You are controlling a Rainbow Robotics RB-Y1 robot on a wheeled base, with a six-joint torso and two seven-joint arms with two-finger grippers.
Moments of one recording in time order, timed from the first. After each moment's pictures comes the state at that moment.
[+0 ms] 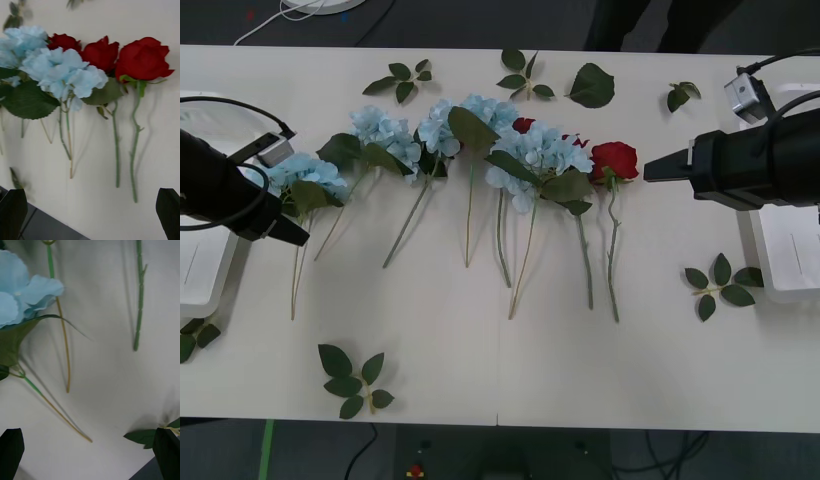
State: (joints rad) right arm -0.48 -1.19 0.34 -1.93 -1.43 1.00 1.00; left arm -0.95 1.27 -1.07 -1.30 1.85 1.01 -2.03
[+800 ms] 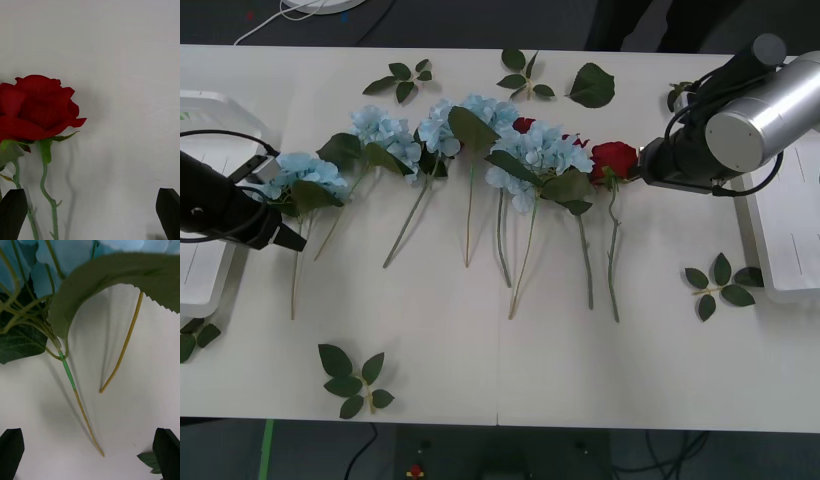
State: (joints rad) right arm -0.87 -0.85 0.72 -1.39 -0.89 1.13 0.82; left arm -1.06 1.15 -1.39 -0.98 2.11 0.90 -2.03
